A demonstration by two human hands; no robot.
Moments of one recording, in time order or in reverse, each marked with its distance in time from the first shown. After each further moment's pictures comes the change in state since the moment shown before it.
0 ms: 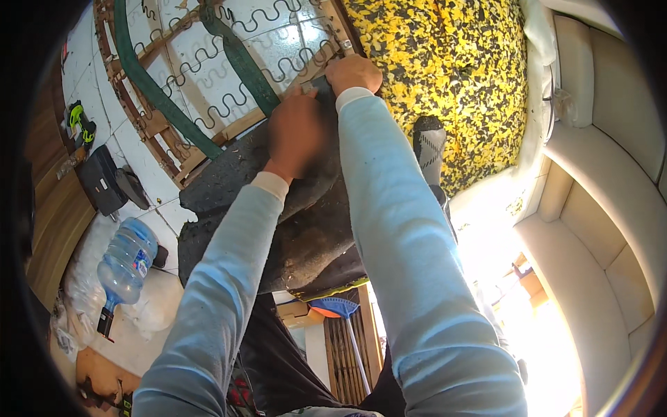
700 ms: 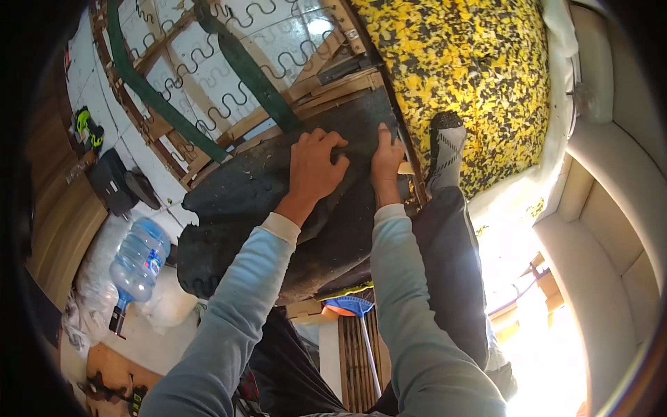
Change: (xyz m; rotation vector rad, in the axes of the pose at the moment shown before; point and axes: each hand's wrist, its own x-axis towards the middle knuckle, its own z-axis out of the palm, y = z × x) left_hand -0.045 0.044 -0.025 -0.289 -0.224 0.030; right_hand -0.043 0.185 0.170 1.425 0.223 -0.039
